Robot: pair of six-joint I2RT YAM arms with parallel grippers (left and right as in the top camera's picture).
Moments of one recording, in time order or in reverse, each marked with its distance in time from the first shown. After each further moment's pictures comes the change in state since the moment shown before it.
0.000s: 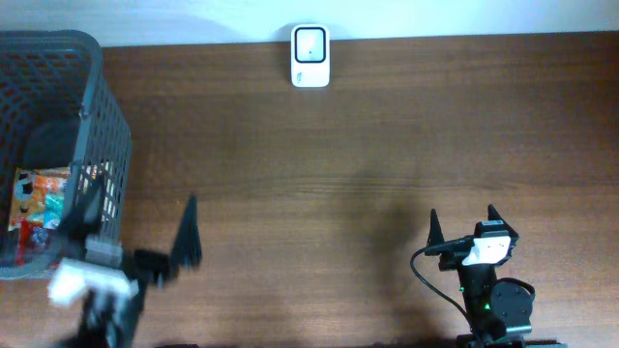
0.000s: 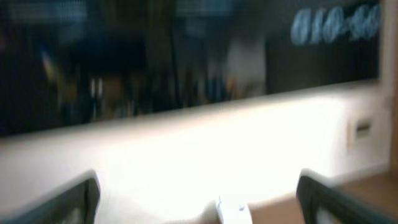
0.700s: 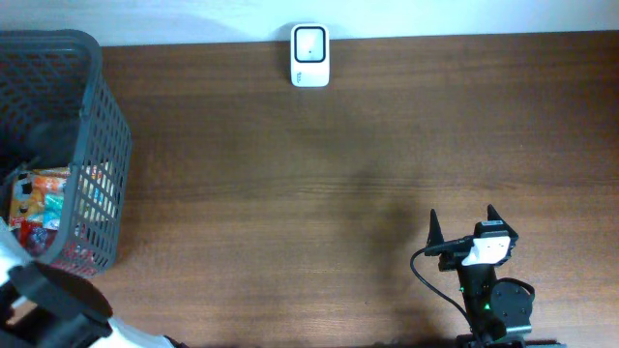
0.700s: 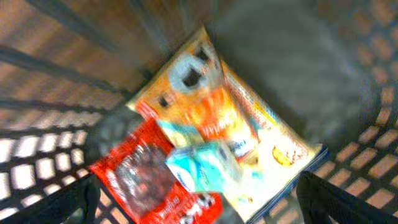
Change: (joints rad) left arm 0.674 1.455 1.006 -0.994 -0.350 -0.174; right arm 0.000 -0.001 0.000 -0.002 -0.003 0.000
